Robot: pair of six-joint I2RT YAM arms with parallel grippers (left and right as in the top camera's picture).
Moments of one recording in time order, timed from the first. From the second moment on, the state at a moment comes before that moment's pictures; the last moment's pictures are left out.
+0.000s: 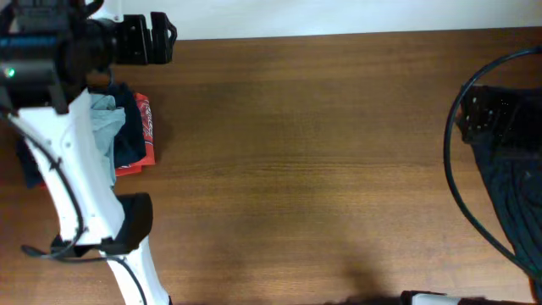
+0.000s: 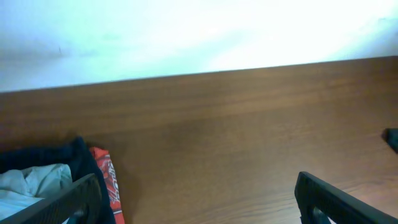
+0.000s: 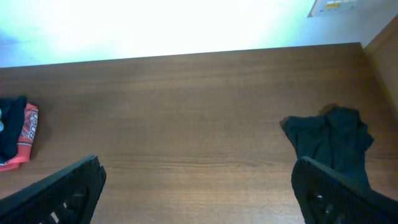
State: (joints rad) left arm -0.01 2.14 3.12 -1.69 0.26 0.01; right arm -0.12 1.48 2.58 -1.69 -0.13 0.00
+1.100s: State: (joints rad) left arm -0.01 2.12 3.13 -1.69 0.26 0.00; right arm -0.12 1.22 2.10 -1.69 -0.13 0.00
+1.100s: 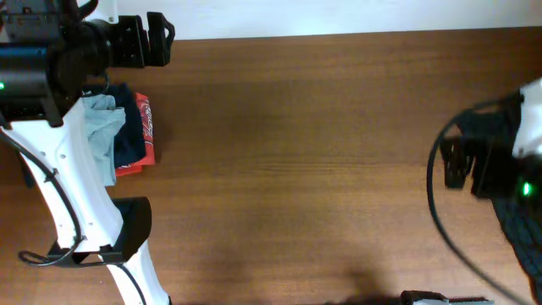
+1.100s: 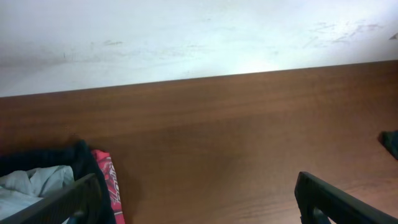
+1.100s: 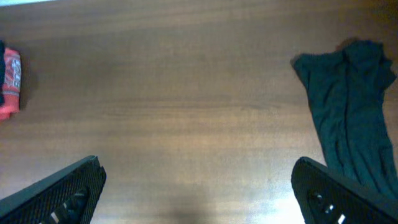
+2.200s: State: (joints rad) left arm -0.01 2.12 3.13 -1.69 0.26 0.00; right arm -0.12 0.12 0.22 0.03 -0.23 -0.01
